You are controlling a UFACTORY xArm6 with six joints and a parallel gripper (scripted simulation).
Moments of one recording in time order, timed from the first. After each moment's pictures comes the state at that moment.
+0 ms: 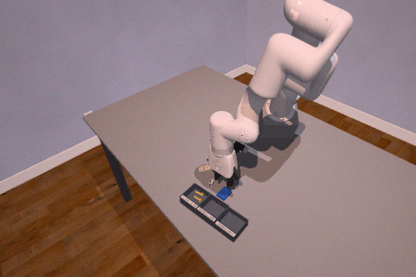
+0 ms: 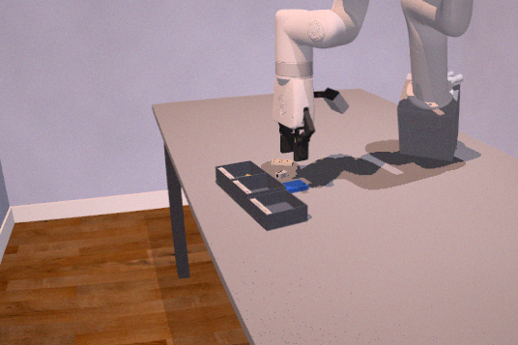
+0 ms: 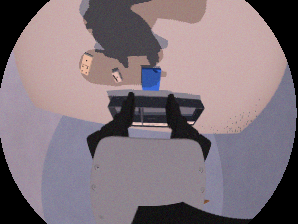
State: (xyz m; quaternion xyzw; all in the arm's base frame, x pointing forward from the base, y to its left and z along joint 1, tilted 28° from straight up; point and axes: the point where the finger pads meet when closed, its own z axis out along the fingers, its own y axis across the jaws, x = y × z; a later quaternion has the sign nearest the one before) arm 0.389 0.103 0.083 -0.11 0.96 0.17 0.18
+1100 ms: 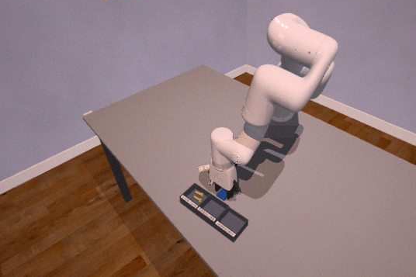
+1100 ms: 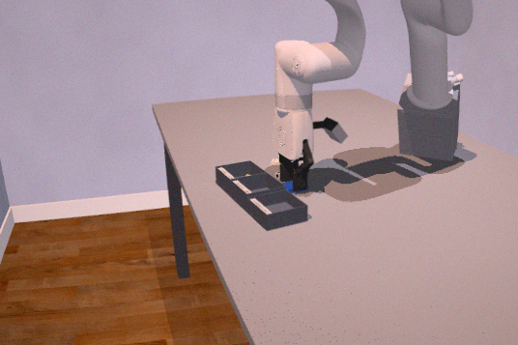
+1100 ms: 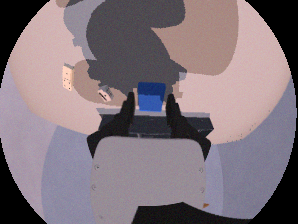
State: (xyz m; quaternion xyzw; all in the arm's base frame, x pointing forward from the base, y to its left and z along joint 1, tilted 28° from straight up) arm 0.409 0.127 0.026 -0.11 0.96 0.17 0.18
